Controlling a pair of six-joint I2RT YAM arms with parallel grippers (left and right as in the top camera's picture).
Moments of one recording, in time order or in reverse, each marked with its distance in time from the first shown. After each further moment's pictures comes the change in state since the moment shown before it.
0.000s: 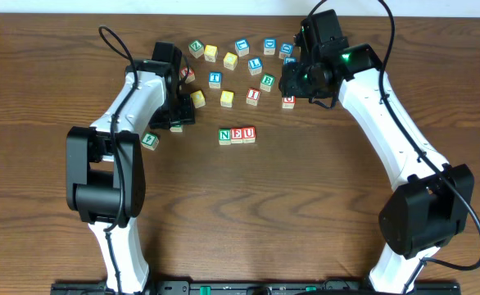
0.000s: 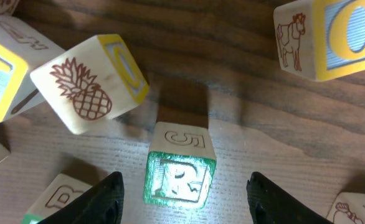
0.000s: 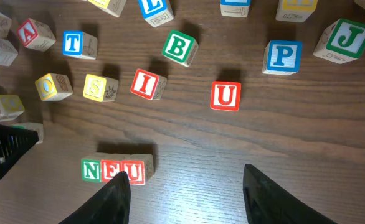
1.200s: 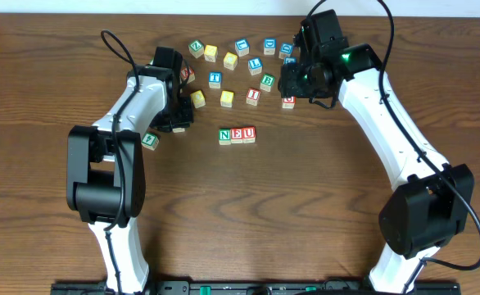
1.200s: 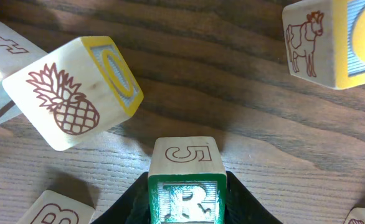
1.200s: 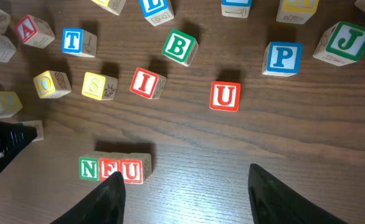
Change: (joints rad) left arm 0.000 0.000 -0.050 0.066 0.002 0.000; right arm 0.000 0.000 0.000 -0.002 0.001 -0.019
